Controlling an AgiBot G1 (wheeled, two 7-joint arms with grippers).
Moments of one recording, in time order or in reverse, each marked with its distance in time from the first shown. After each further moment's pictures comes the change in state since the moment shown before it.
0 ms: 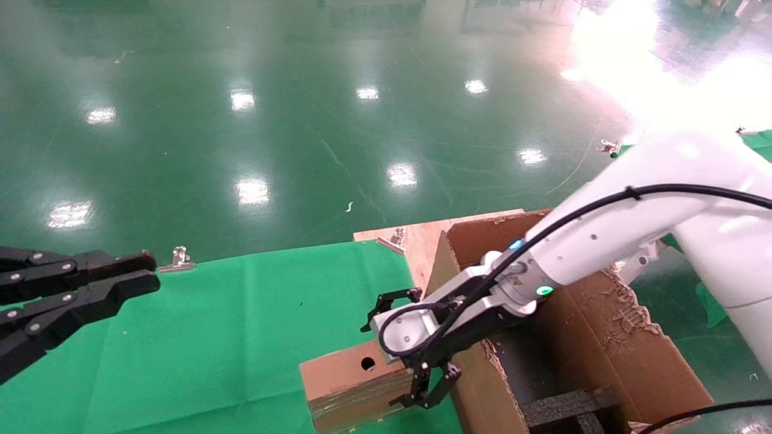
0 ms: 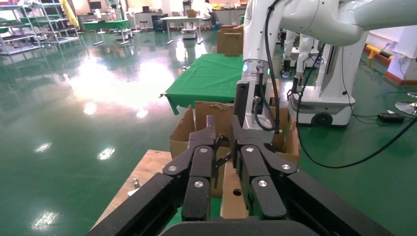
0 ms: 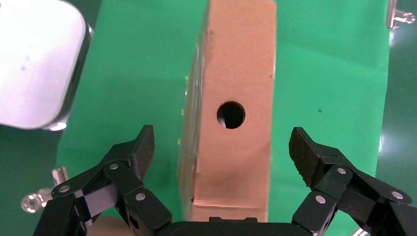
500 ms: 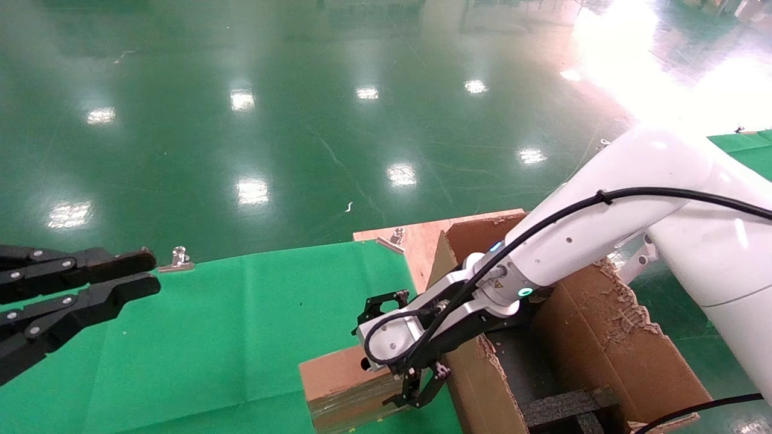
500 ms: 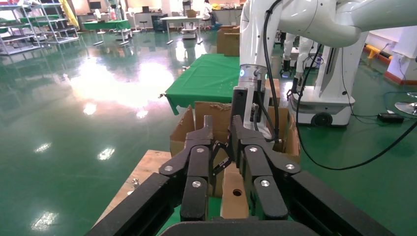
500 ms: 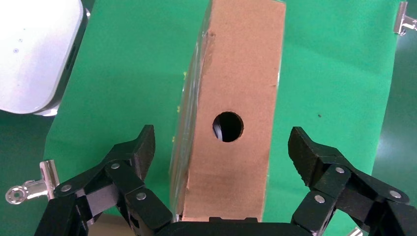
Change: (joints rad) left arm 0.000 0.000 0.000 0.000 0.000 0.000 0.000; right arm 0.028 -0.044 -0.050 0.008 -0.062 0.012 -0.001
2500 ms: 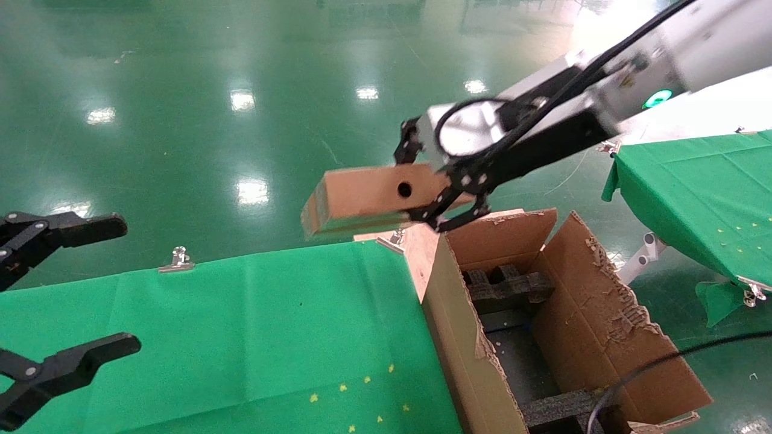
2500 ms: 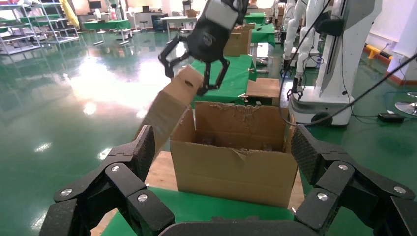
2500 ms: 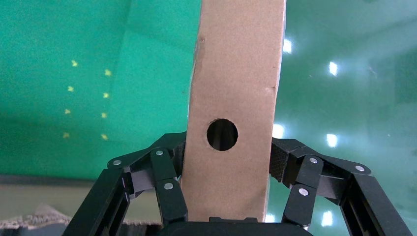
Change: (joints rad) left arm 0.000 0.000 0.000 0.000 0.000 0.000 0.000; right arm 0.488 0.090 -0.146 -0.290 0.235 -0.046 -0.169
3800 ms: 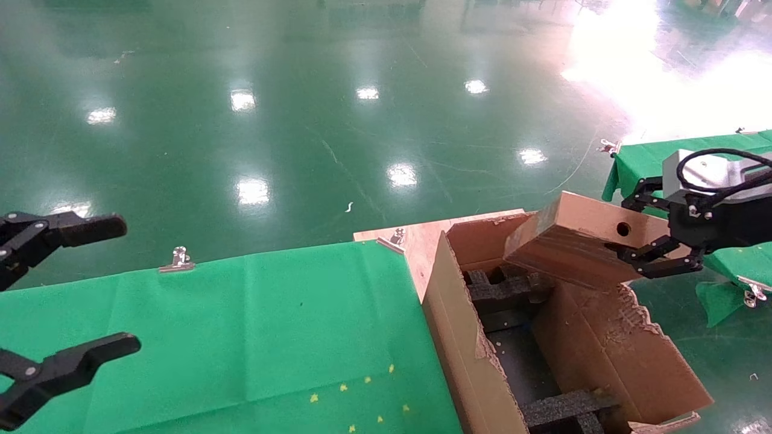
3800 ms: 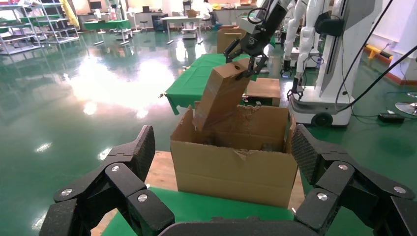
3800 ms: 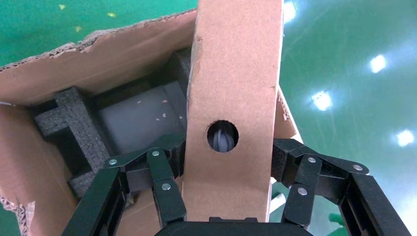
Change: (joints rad) left arm 0.000 0.000 0.000 0.000 0.000 0.000 0.000; right arm 0.153 0.424 -0.336 -0.256 0.055 0.037 -0.035
